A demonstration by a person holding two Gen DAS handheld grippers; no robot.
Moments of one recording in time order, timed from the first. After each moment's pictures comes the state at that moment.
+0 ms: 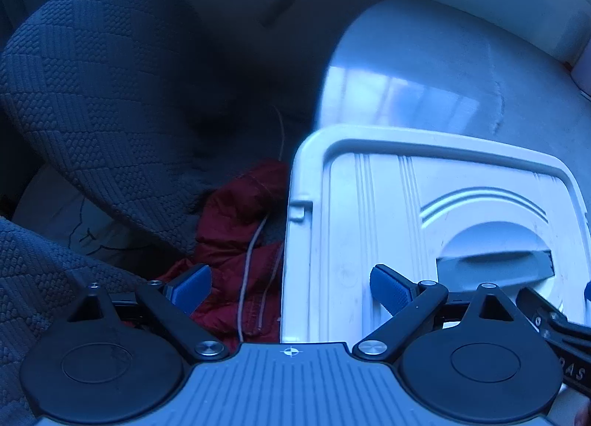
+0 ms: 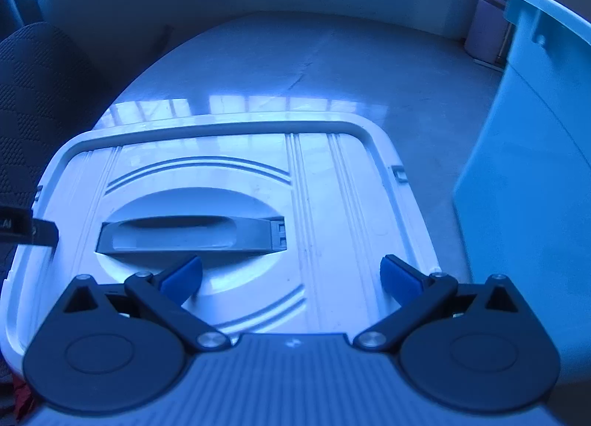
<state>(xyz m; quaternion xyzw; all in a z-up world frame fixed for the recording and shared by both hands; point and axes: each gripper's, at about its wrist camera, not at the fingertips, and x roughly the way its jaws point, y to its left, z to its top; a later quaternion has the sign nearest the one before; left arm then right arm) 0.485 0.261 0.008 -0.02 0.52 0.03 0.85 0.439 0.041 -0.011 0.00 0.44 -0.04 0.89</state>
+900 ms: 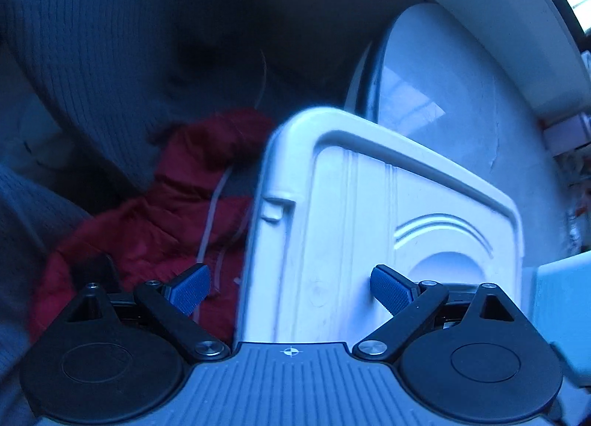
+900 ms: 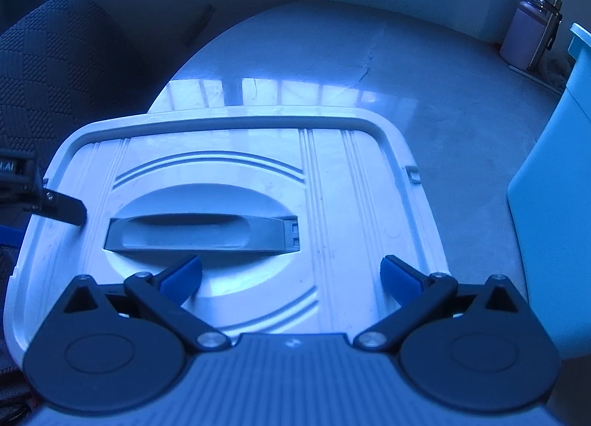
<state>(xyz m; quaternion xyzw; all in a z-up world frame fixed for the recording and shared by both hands) 0.501 0.367 -0.019 -0.23 0.57 -0.07 0.78 0.456 0.087 0.001 -0.01 0.47 -0.01 0.88</state>
